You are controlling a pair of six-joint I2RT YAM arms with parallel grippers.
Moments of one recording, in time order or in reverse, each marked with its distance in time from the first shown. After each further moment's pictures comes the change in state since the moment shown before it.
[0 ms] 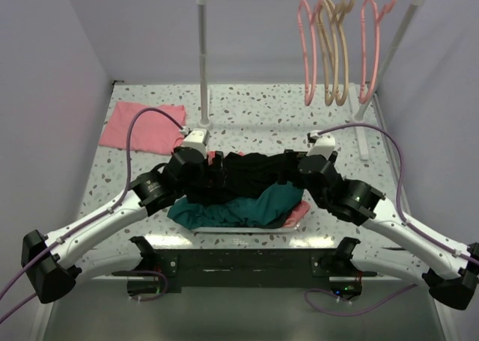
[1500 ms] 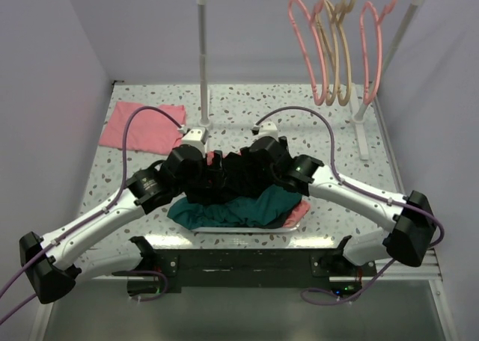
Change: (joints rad) left arm 0.000 -0.008 0.068 -0.108 0.048 -0.050; right arm -0.001 0.451 0.170 0.142 -0.151 -0.215
